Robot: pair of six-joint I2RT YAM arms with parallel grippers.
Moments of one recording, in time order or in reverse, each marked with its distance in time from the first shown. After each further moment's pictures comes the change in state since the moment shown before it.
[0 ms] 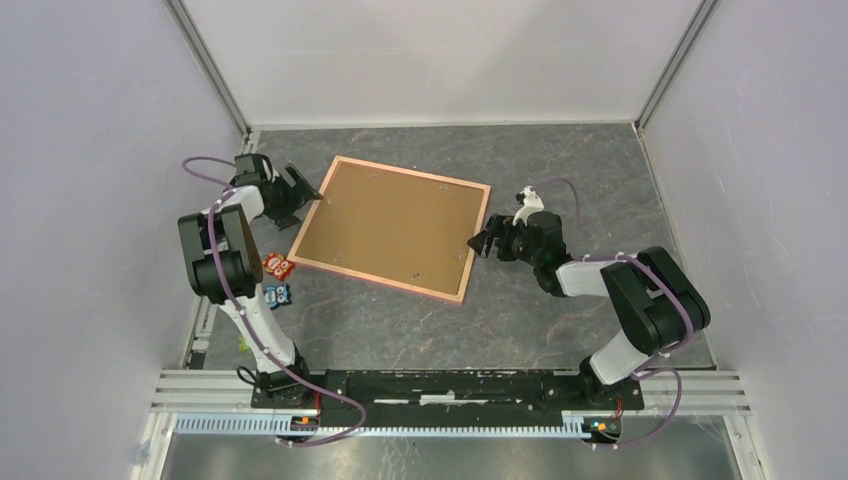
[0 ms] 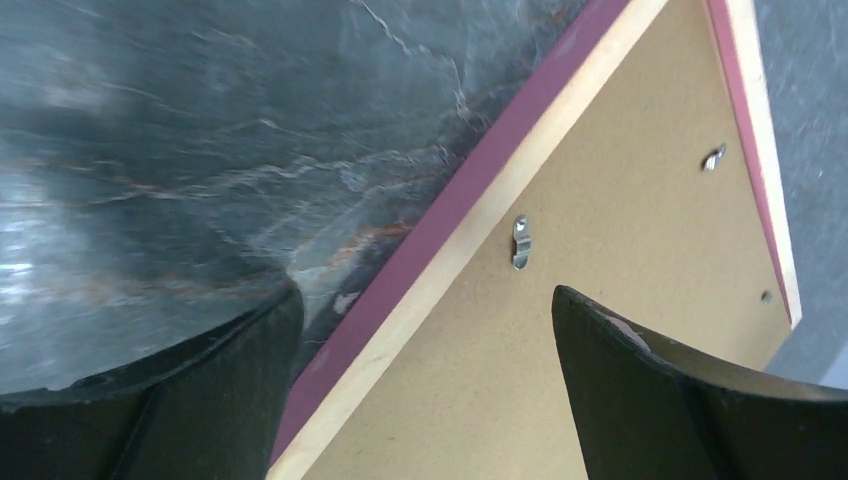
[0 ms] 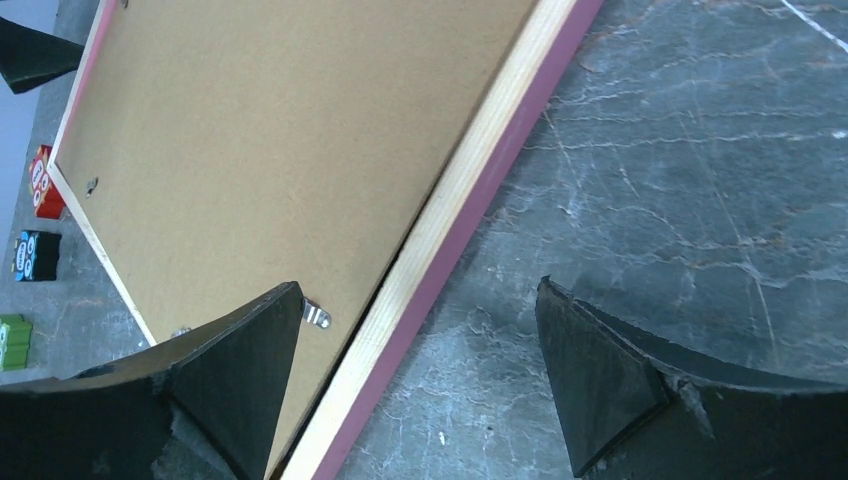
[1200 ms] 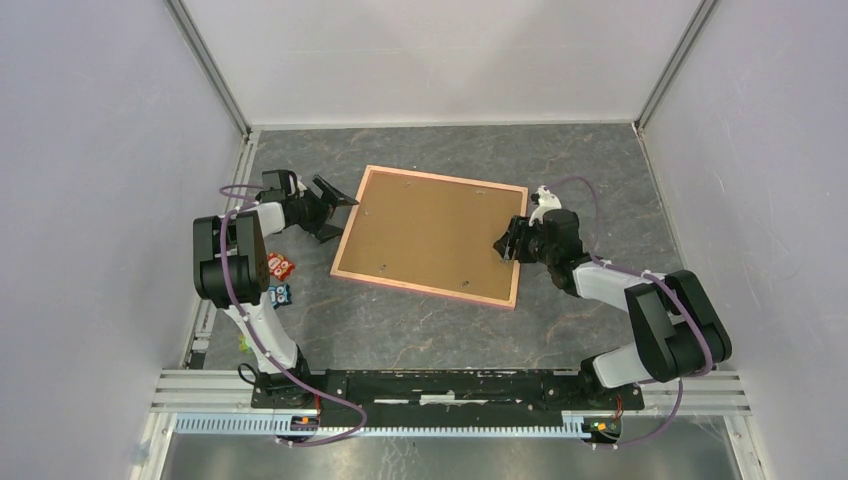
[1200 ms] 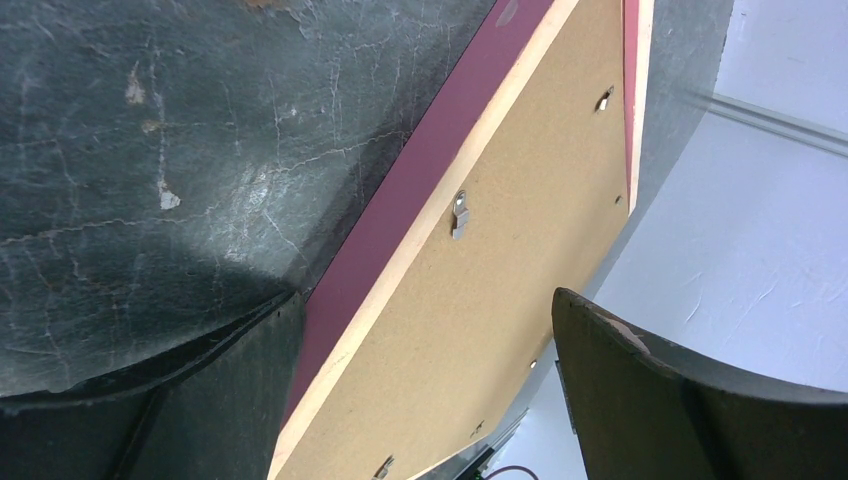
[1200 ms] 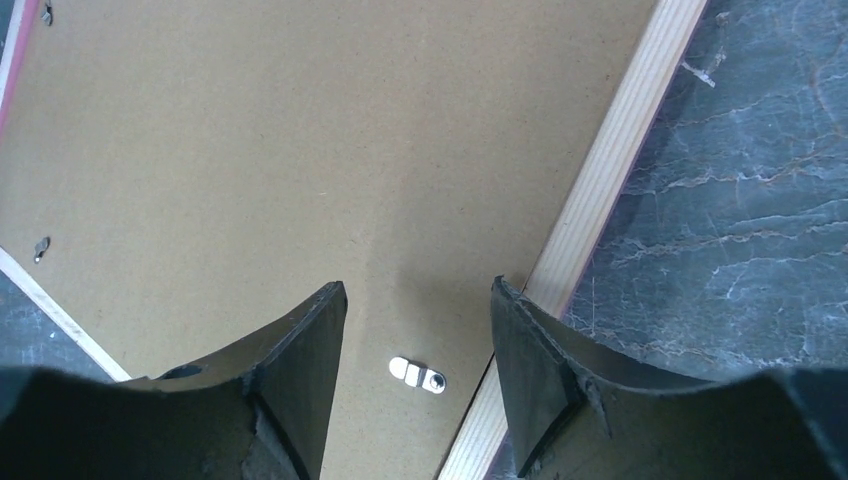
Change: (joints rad) left arm -0.119 -0.039 -0.210 0.178 0.301 -0.330; right arm -0.093 -0.164 -0.011 -0.270 0.039 -0.114
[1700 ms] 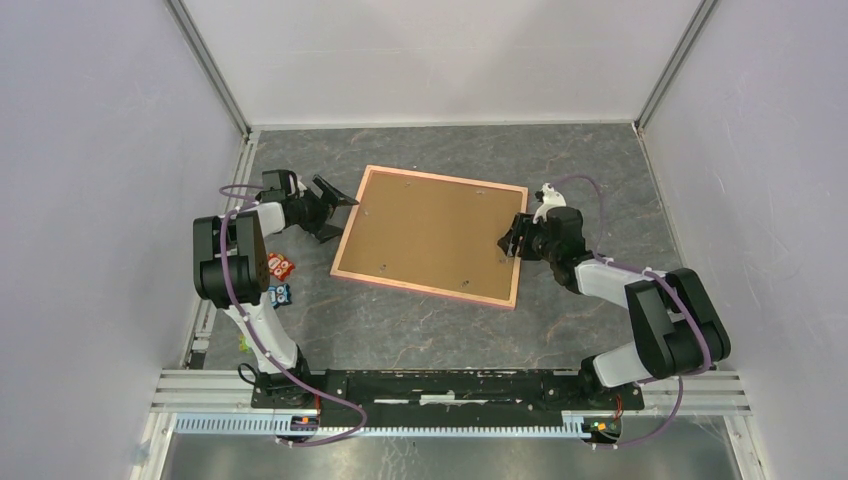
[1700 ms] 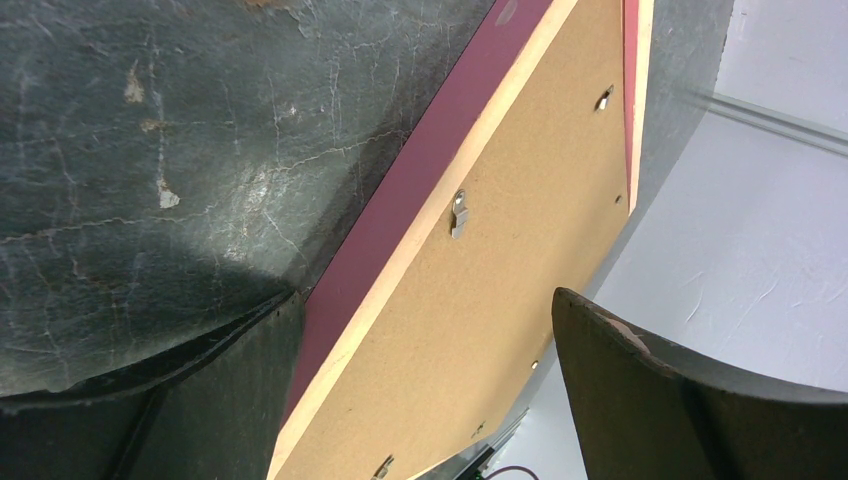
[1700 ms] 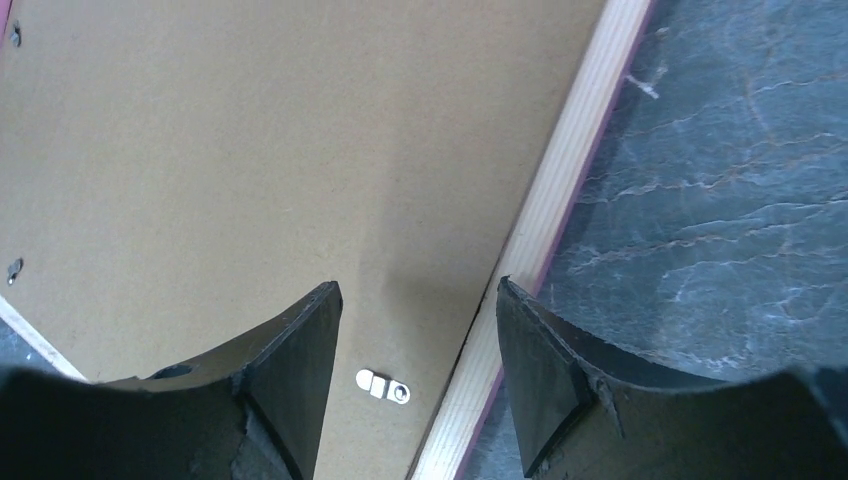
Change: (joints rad) left arm 0.000 -0.002 0.000 -0.001 0.000 0.000; right arm -0.026 0.019 0.018 -0.012 0.014 -0.018
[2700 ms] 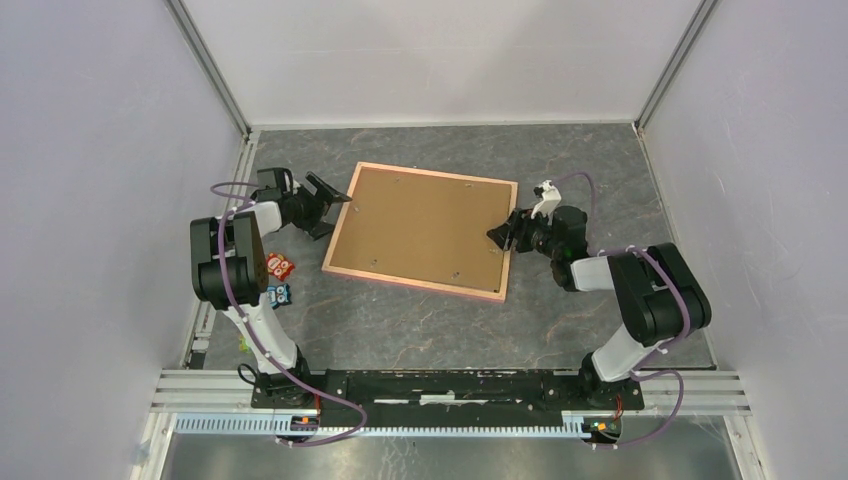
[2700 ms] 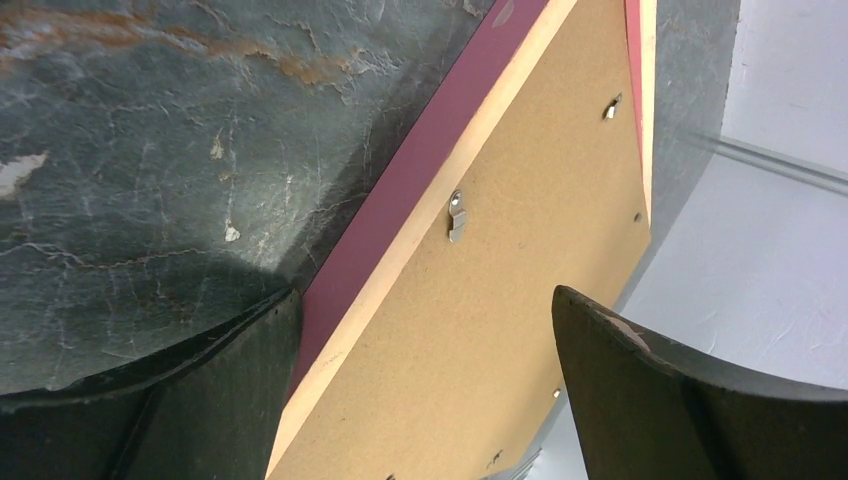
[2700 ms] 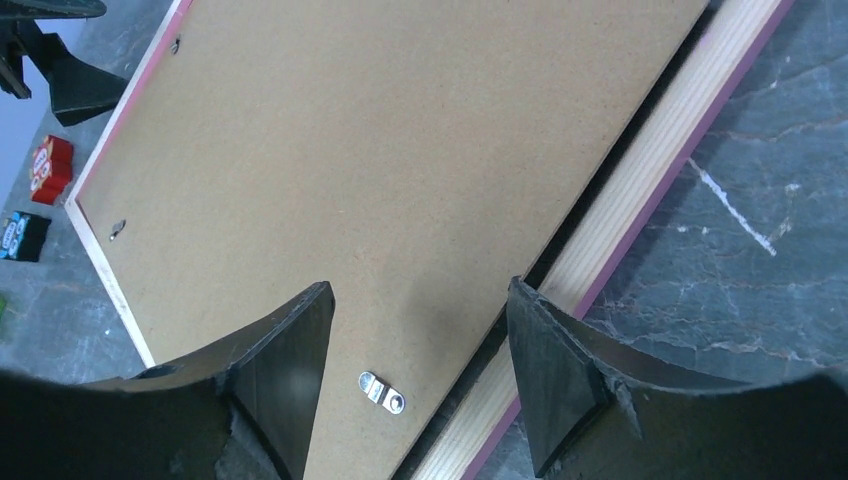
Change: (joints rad) left arm 0.010 -0.006 0.008 0.017 -0.061 0.002; right arm -0.053 0.182 -0.027 0.421 -0.266 0.014
